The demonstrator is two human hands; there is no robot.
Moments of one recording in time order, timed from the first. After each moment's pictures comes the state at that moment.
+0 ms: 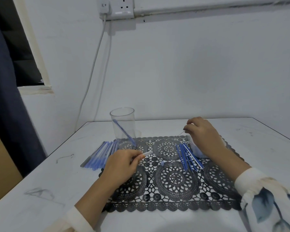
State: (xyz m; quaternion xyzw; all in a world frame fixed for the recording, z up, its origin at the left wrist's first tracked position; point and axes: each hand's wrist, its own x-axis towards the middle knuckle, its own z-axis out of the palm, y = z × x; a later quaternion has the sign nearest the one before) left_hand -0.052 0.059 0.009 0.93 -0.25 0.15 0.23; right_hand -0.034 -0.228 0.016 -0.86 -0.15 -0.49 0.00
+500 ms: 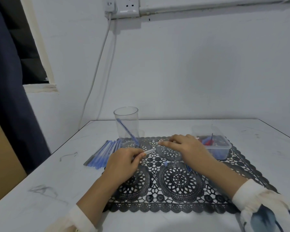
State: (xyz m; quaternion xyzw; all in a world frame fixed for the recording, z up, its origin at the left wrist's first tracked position) left_hand -0.050 0.063 0.010 0.93 -0.24 0.15 0.25; right_hand -0.056 -0.174 0.001 -0.90 -0.26 -0.36 0.00
